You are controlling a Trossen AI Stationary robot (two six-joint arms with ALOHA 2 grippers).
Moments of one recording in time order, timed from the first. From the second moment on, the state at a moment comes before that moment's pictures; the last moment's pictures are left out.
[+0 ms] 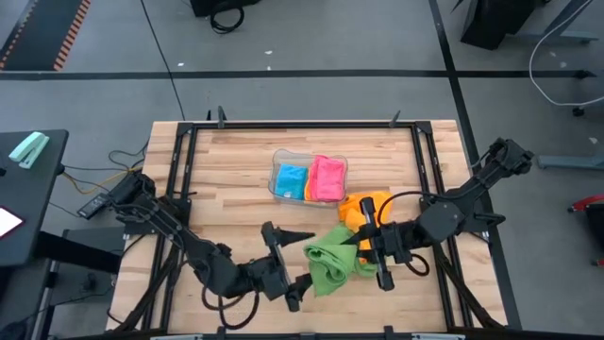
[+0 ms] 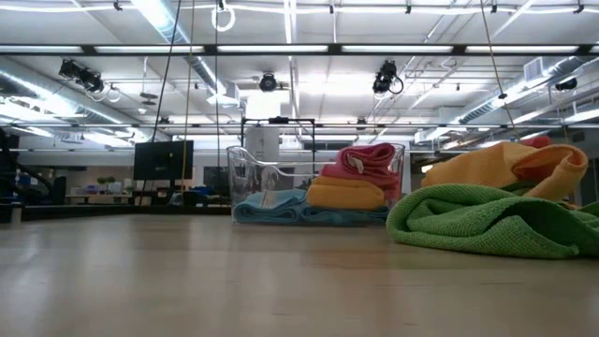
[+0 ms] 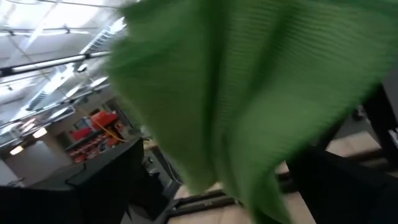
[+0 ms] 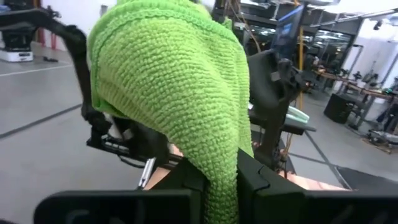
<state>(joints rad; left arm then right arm) -0.66 1.74 1.47 0.52 -0.98 0.68 0.64 1.32 1.23 0.08 0.44 -0.17</state>
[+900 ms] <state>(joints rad) -0.58 1.74 1.47 0.58 -0.63 0.59 0.68 1.32 1.23 0.09 0.35 -0.27</state>
